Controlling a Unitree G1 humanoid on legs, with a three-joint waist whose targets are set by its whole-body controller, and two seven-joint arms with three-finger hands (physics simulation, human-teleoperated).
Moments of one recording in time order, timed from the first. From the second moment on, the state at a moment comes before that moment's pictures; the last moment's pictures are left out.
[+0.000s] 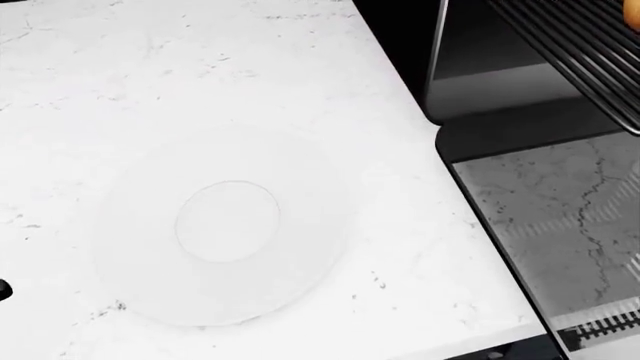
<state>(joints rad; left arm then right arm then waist) -0.12 0.26 0.57 -0.97 -0.01 0.81 -0.18 -1.04 -0.90 -0.23 0.12 -0.73 -0.15 1.04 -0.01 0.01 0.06</state>
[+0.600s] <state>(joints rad) -0.10 0.25 0.59 -0.96 -0.02 0.78 -0.19 -1.05 -0.90 -0.23 0.13 -0.77 -0.15 1.05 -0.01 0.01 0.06</state>
